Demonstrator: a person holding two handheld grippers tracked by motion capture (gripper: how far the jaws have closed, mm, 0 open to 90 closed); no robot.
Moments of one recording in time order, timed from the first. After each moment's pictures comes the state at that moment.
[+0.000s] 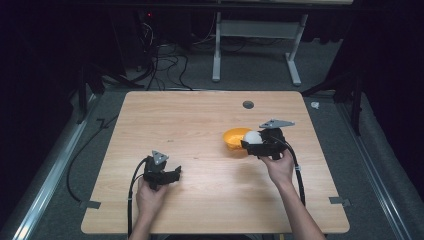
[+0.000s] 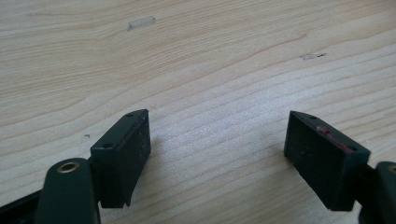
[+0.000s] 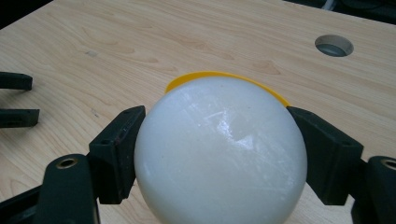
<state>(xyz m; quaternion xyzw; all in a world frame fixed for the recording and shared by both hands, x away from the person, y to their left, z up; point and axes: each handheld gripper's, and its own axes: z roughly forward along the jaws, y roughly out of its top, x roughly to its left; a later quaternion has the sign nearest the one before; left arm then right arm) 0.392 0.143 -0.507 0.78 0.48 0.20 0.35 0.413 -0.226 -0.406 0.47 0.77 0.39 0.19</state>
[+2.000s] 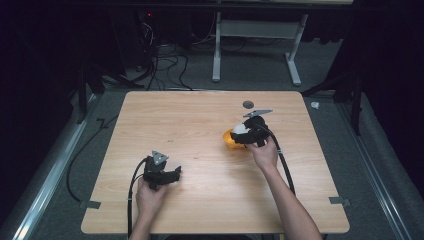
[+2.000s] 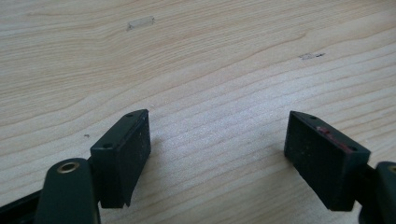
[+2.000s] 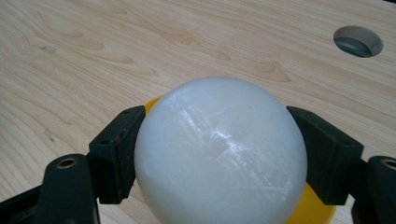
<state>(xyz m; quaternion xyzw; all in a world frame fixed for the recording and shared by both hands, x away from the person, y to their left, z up) 0.391 0.144 -0.507 0.78 0.48 0.20 0.35 0.474 -0.196 -0.429 0.48 0.79 0.34 0.17</state>
